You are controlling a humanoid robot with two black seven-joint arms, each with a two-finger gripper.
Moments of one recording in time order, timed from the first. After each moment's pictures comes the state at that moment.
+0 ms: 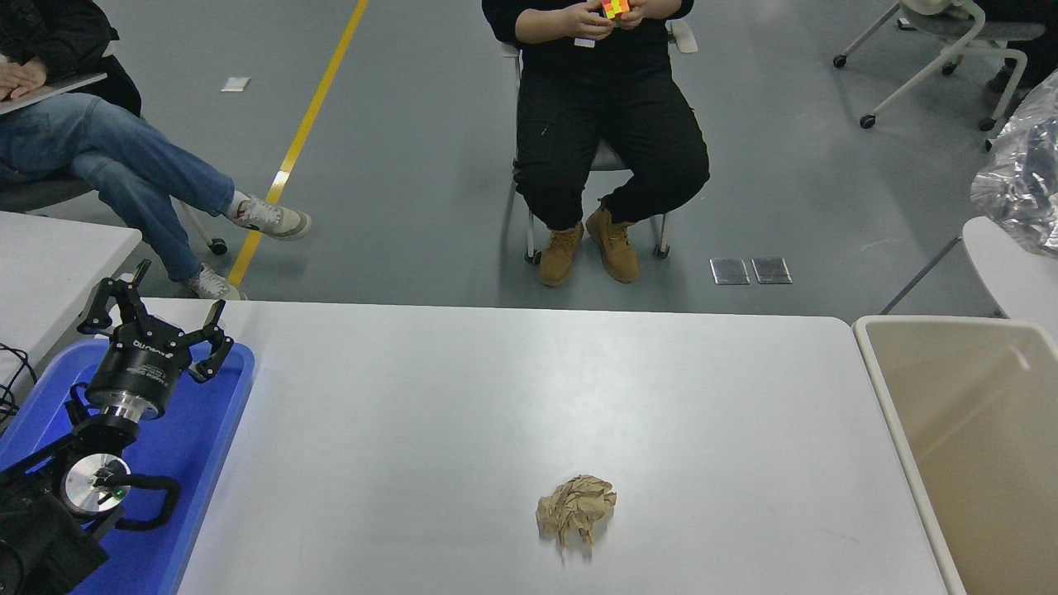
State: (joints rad) left arm -0.56 0.46 -0.57 -0.39 -0.23 -0.70 -0.60; right arm 1.14 -0.72 -0.20 0.04 -0.59 0.42 0.35
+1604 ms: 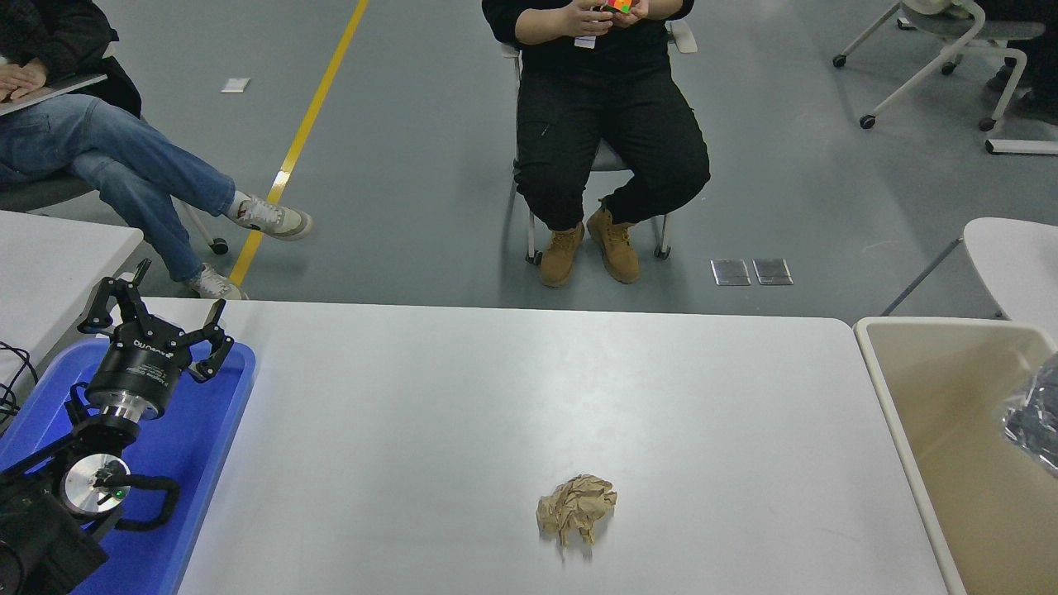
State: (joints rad) left arm -0.56 0.46 -0.57 -0.39 -0.23 -0.70 -0.60; right arm 0.65 -0.52 -0.13 -0.06 -0.46 0.15 0.18
